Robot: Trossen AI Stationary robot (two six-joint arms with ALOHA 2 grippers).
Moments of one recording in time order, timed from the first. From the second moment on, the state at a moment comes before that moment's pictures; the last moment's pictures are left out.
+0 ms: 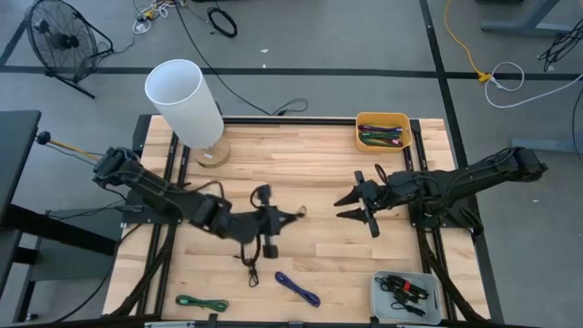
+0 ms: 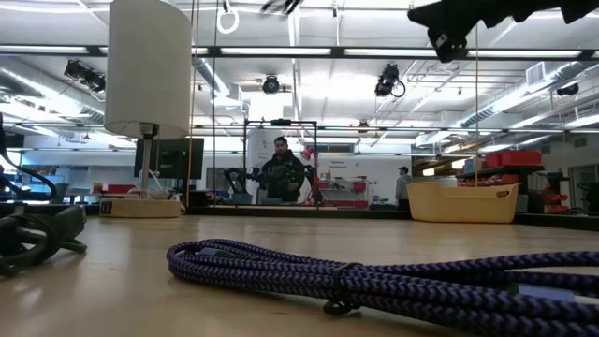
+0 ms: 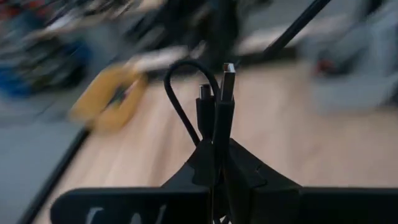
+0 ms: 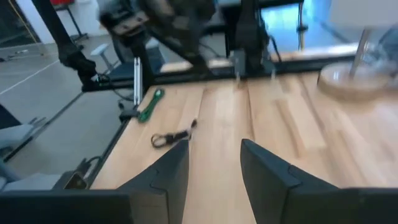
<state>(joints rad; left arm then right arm) -0.44 1.52 1.24 -0.19 -0.66 -0.04 0.21 0.95 0.60 0.09 0.00 0.17</state>
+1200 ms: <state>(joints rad) -0.18 1.67 1.24 0.30 -0.19 0.00 0.21 1.01 0.60 0.36 0.10 0.04</state>
